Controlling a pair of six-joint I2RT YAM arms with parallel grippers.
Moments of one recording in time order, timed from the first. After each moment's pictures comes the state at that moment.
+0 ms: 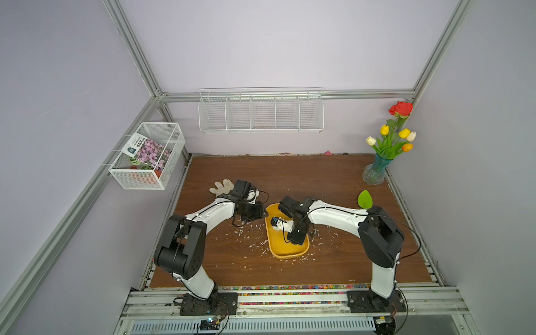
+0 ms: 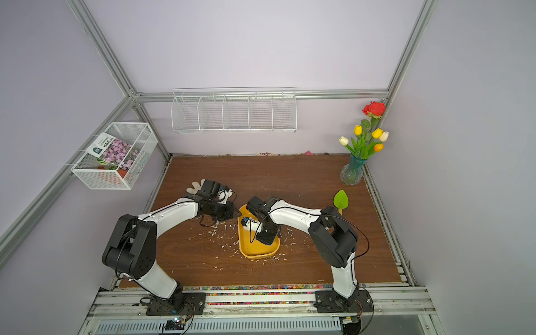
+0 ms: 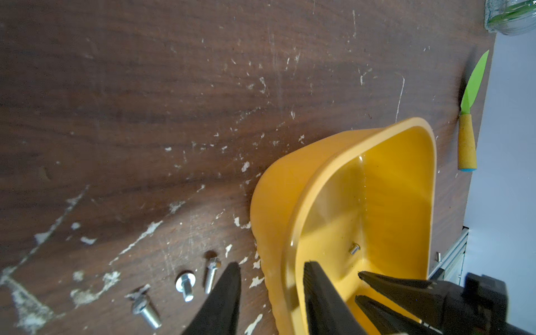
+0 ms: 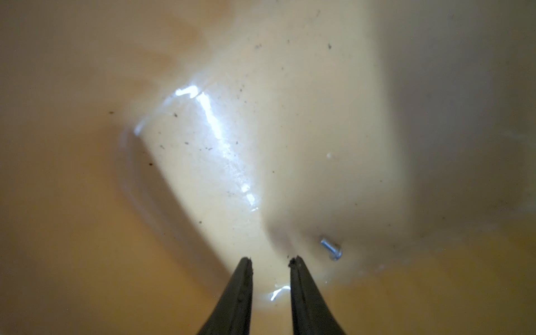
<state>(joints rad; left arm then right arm) -0.39 1.66 0.99 -0.44 0.47 -0.41 0.86 1.93 1.35 -0.95 -0.11 -0.32</state>
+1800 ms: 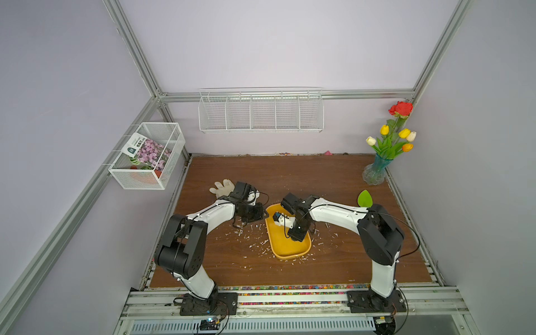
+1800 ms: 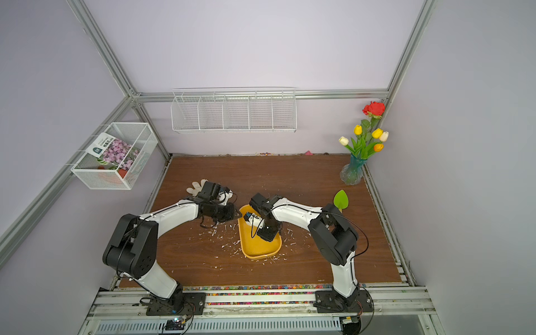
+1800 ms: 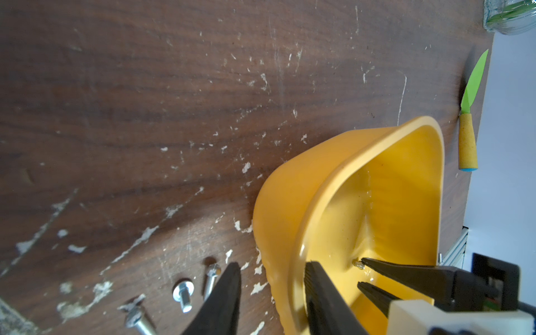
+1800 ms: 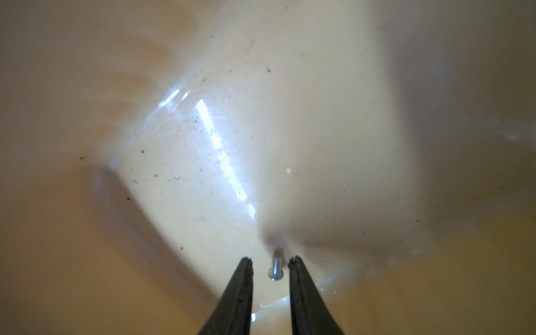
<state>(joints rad) -0.39 1.66 0.96 -0.39 0.48 -0.42 0.81 1.93 1.35 -0.90 -0.14 -0.29</state>
